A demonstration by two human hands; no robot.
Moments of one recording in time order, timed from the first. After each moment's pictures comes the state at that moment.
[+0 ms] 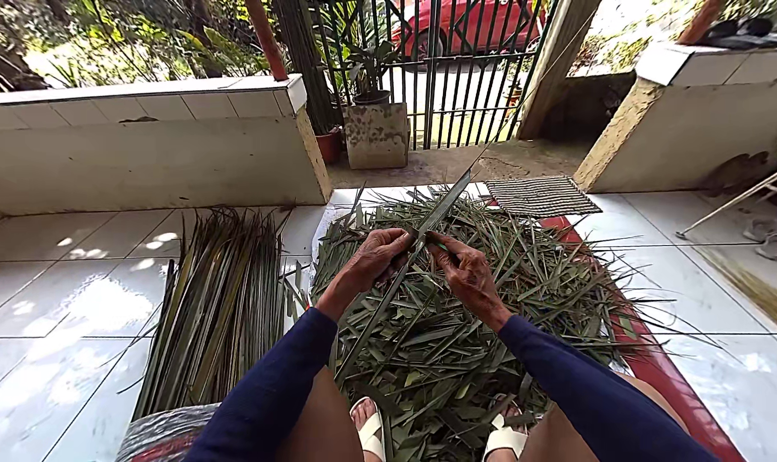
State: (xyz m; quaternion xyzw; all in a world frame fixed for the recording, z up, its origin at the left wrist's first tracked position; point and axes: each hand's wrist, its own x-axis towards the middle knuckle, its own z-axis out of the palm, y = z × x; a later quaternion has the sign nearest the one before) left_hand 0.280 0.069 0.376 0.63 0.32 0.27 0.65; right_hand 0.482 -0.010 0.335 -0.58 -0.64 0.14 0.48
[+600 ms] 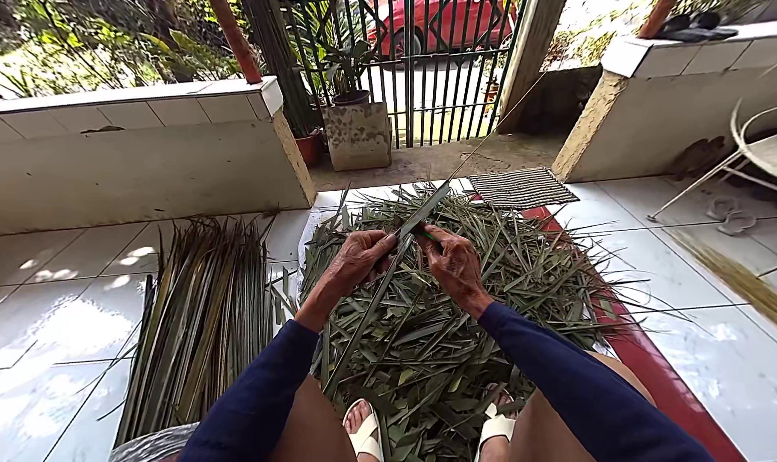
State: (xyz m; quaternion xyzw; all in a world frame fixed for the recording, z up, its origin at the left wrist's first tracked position) left_hand 0.279 0.062 0.382 0.68 0.36 0.27 0.58; right_hand 0.481 -0.007 0.346 -0.67 -0.60 0.04 0.43
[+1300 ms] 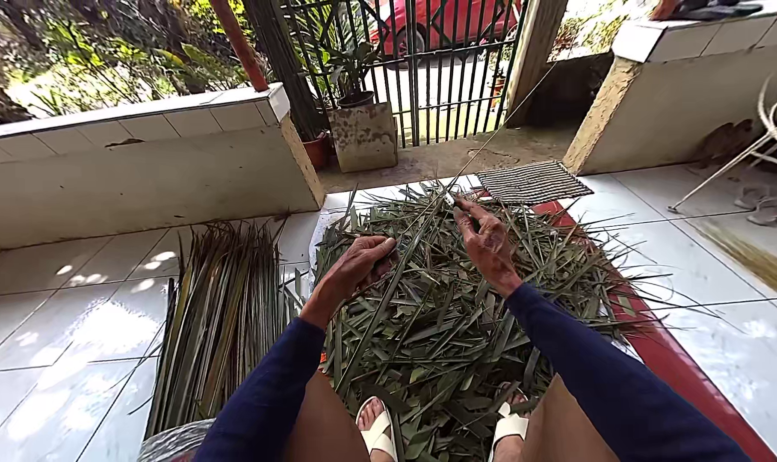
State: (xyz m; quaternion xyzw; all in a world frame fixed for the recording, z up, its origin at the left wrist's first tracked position) left_hand 0.266 0.067 0.379 0.63 0.38 0.21 0.64; right_hand 0.526 0.003 0.351 -0.64 -0.56 0.09 0.52
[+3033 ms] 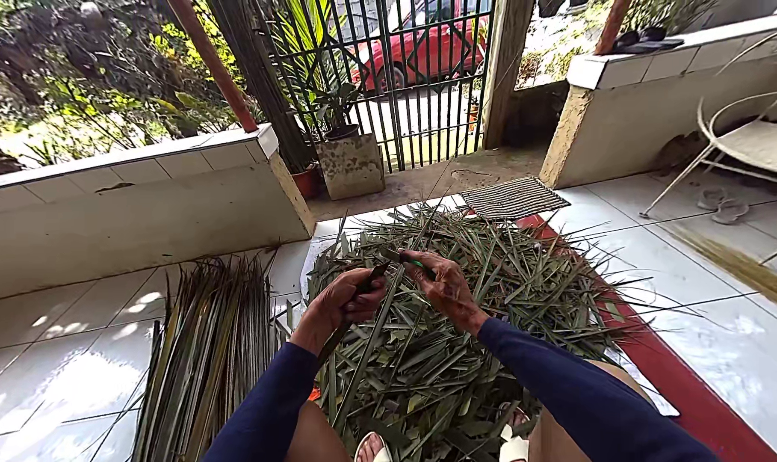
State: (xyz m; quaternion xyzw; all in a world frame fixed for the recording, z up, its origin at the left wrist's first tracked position) left_hand 0.267 0.078 0.377 0.42 0.17 0.07 0.89; right_hand 0.496 -0.006 0.334 -0.56 -0.65 0.13 0.50
